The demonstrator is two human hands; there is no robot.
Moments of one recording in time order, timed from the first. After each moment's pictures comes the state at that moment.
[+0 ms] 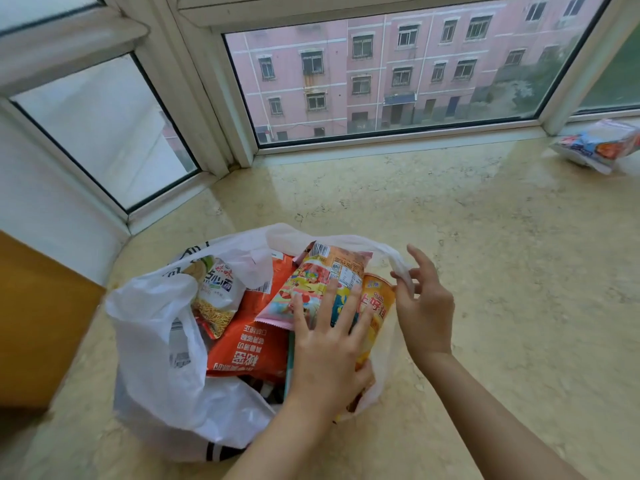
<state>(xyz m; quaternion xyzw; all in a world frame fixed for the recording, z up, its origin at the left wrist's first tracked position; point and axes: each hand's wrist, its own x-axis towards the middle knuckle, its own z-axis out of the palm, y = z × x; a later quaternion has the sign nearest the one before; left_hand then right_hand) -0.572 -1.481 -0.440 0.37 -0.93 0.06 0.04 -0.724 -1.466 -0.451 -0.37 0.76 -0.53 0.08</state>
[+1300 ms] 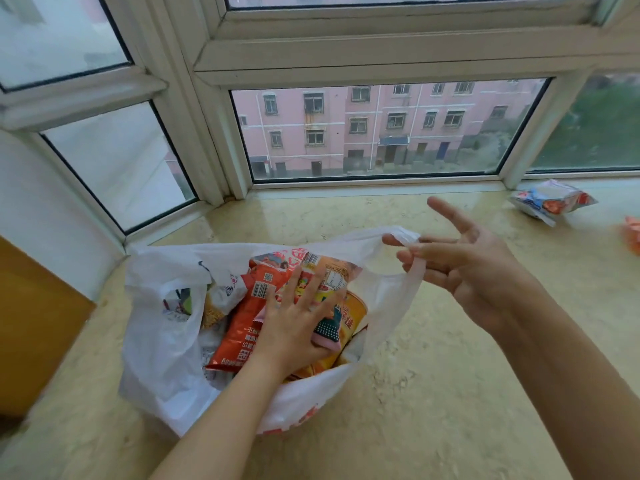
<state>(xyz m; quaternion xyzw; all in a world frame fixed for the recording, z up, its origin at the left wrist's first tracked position) -0.584 -1.538 -0.422 0.36 -0.93 0.02 0.04 -0.788 -1.432 -0.242 -0.24 0.56 -0.62 0.49</state>
